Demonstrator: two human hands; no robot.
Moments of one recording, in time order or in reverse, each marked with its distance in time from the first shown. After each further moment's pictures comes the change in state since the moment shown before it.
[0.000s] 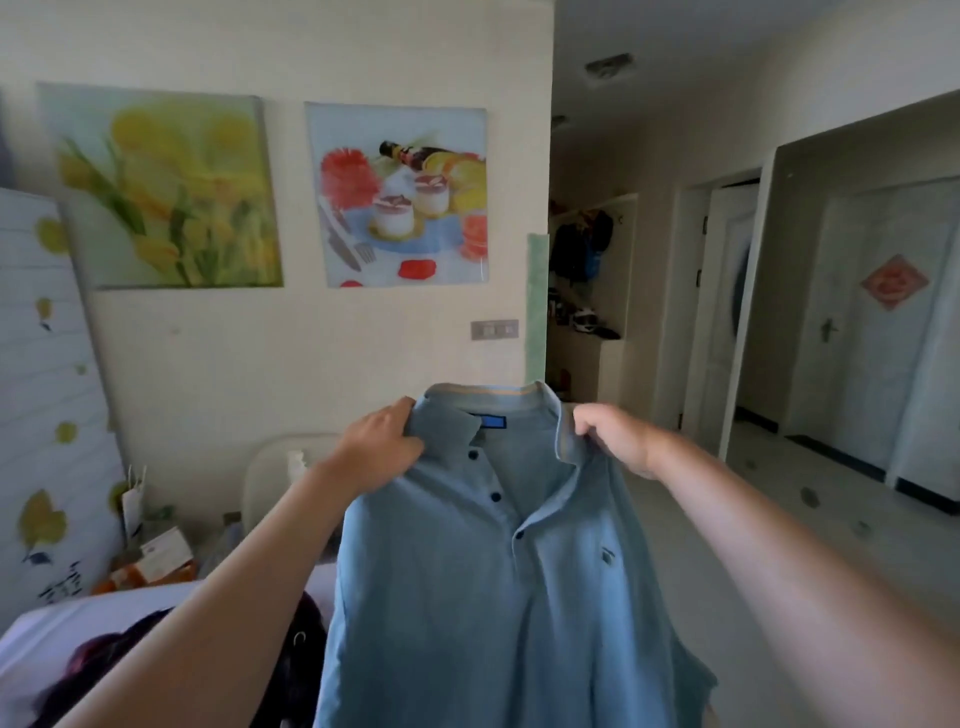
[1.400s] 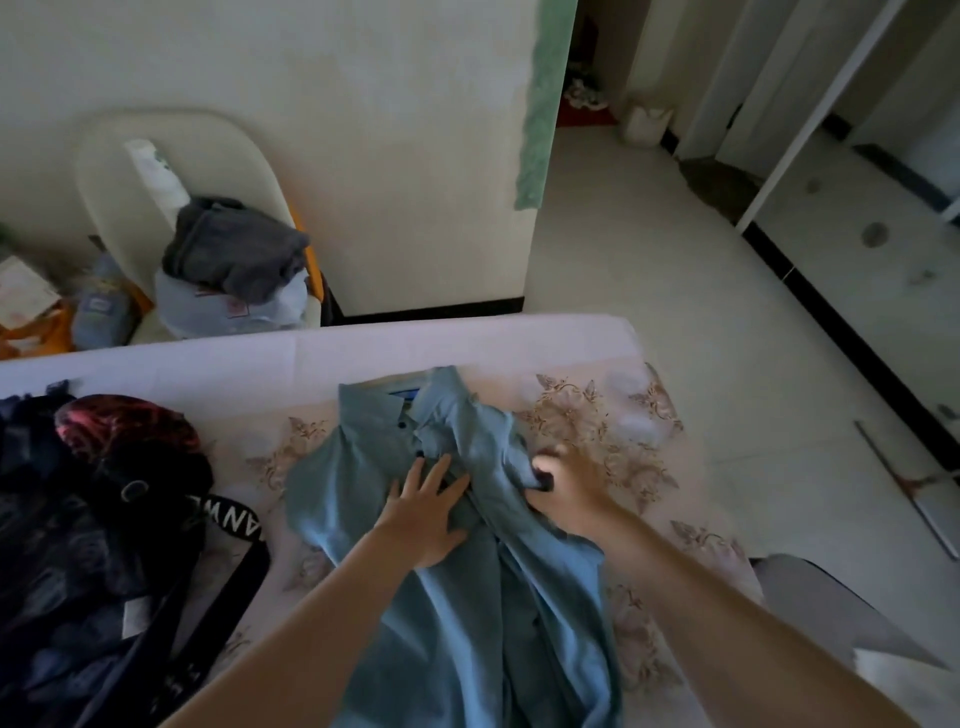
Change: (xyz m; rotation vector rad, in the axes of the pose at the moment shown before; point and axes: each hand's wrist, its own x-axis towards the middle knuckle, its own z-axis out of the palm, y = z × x) left_hand 0.018 -0.133 0.503 0.234 -0.981 -0.049; right_hand 0.143 0.469 0.180 -0.510 -0.270 0.320
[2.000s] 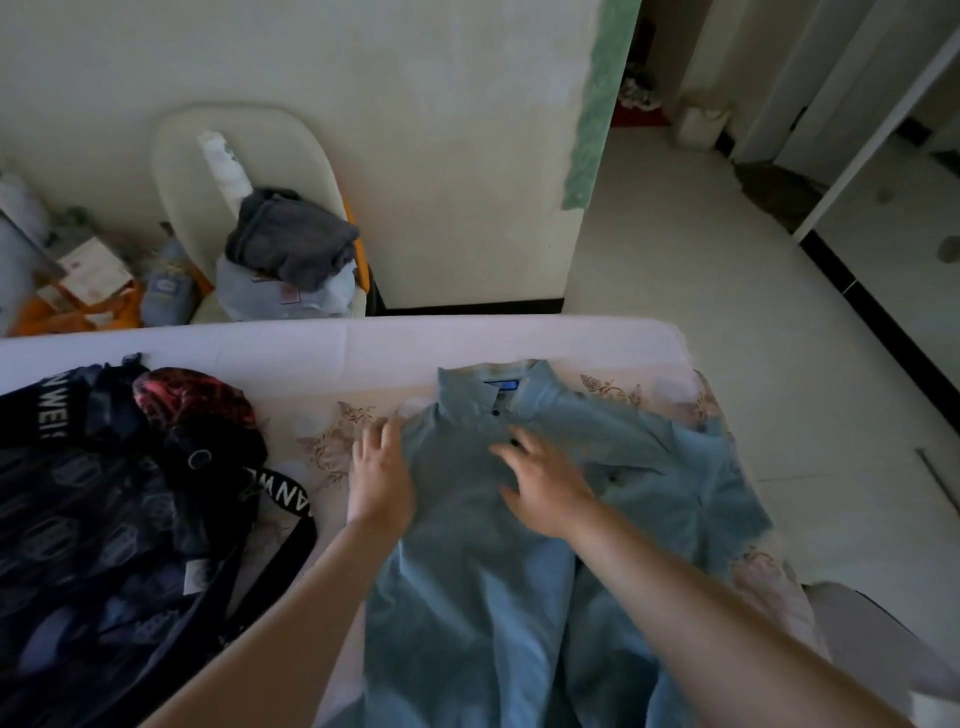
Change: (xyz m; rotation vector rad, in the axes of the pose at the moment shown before) left_hand -0.028 -0.060 -0.009 -0.523 0.671 -0.397; right_hand 0.012 -0.069 0.022 -0.313 -0.114 -0.274
